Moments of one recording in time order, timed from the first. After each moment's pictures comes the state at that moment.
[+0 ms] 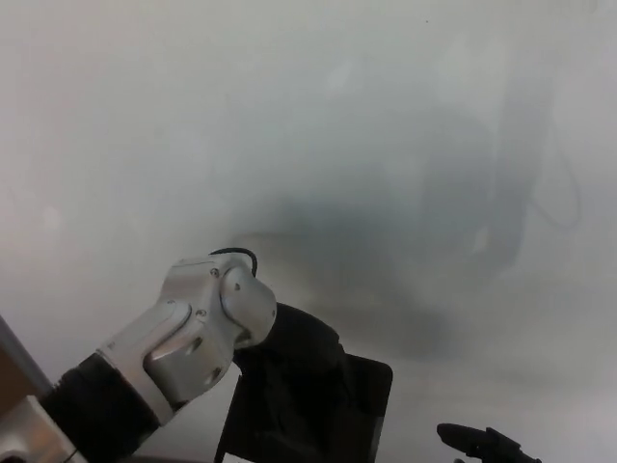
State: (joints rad) left_arm -0.67 0.41 -0.73 0.16 0.31 0.49 -1.17; right_arm -0.08 -0.08 -0.04 1.16 -0.08 -0.76 0.04
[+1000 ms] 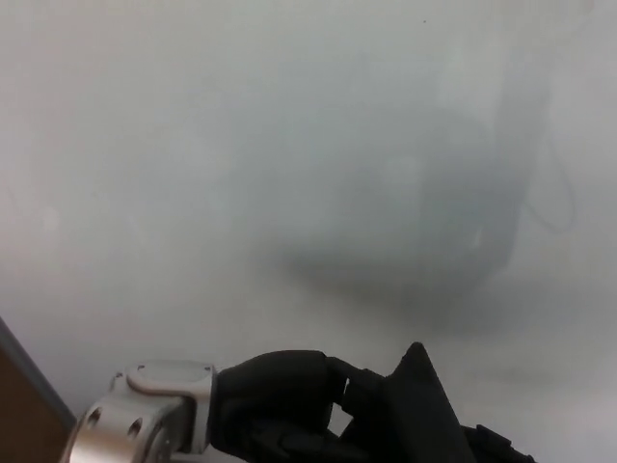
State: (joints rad) left_arm -0.20 0.15 -0.15 -0.05 -0.19 0.74 -1.26; right_arm -0.09 -0.06 -0.04 1.17 -0.09 -0.76 0.05
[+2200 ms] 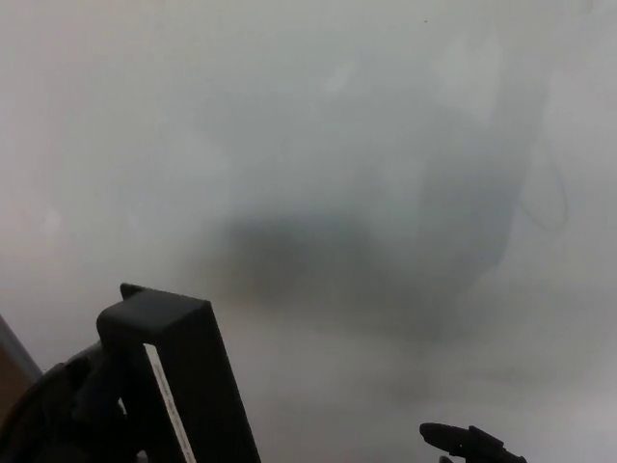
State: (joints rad) left_arm 0.11 0.22 0.45 -0.10 -0.68 0.75 -1.03; right_arm -0.09 -0.05 -0.04 1.17 -0.09 -0.76 0.05
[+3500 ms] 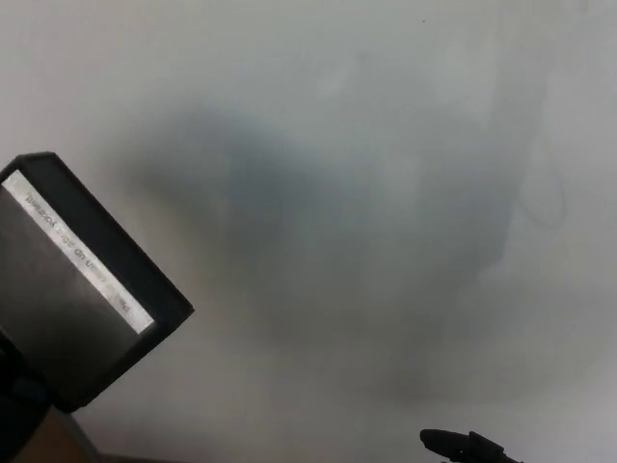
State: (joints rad) left_arm 0.11 0.17 0.67 -0.16 -1.20 0.76 -1.02; right_arm -0.08 -0.05 -0.04 1.17 -0.11 -0.76 0.04
